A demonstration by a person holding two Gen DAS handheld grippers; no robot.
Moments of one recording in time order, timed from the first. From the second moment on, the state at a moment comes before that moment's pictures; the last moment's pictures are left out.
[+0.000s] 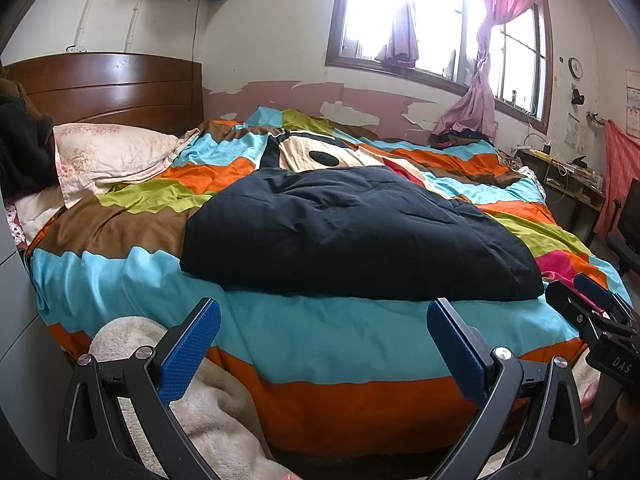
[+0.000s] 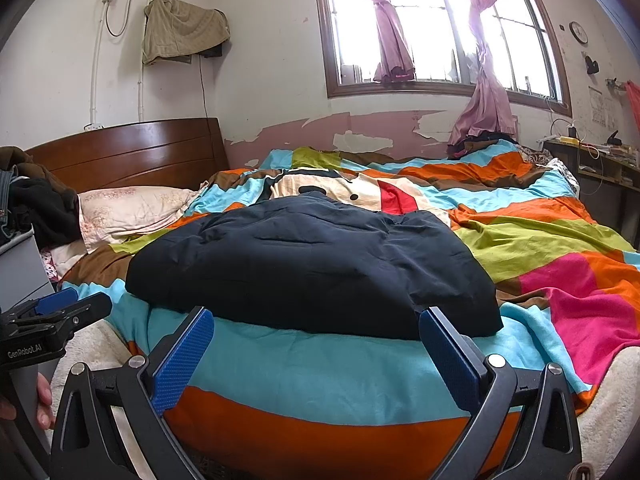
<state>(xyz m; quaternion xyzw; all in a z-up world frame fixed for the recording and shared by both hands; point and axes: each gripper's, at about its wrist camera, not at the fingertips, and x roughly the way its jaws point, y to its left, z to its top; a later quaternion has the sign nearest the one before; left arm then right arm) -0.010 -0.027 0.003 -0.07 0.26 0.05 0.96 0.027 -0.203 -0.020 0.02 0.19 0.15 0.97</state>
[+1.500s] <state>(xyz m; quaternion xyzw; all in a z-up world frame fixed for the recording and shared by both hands) -0.009 -0.031 0.008 -0.03 0.26 0.06 0.96 0.026 -0.202 -0.019 0.02 0.19 0.15 0.97</state>
